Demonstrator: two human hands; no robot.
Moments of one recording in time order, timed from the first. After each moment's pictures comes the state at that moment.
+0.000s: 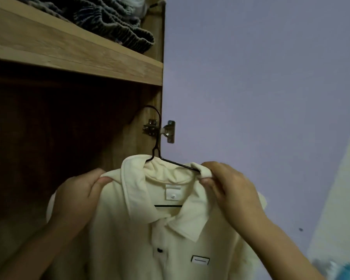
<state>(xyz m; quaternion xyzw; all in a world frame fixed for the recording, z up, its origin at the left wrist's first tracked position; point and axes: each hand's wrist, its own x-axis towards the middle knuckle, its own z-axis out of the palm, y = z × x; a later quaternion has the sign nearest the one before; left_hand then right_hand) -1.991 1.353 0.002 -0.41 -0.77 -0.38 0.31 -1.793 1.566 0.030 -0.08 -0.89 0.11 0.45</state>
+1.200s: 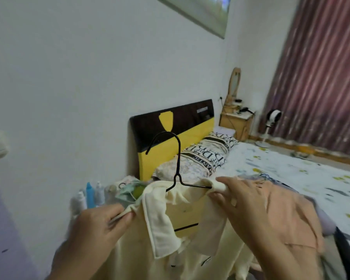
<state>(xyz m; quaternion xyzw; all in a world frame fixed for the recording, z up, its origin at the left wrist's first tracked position) -1.602 1.568 -0.065 -0.84 -0.31 -0.44 -0.09 -1.346 1.456 -0.044 -0.75 -0.54 -0.14 0.37</state>
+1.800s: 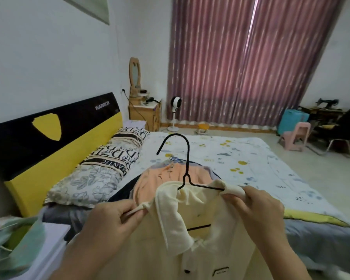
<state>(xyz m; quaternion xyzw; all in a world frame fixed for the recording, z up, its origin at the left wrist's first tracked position) -1.342 1.532 -0.072 -0.90 -0.06 -0.36 -0.24 -1.188 1.285 -0.066 -0.89 -0.20 -0.25 0.33</state>
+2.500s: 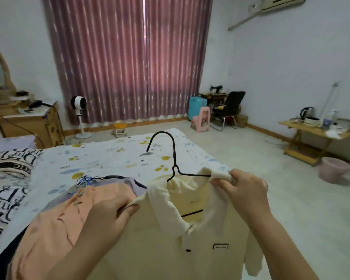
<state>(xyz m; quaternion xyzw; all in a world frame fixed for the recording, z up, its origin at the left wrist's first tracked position) -1.038 1.468 -0.093 -0.89 0.15 -0.27 -0.33 -1.020 1.172 -0.053 -0.94 0.02 -0.26 0.23</state>
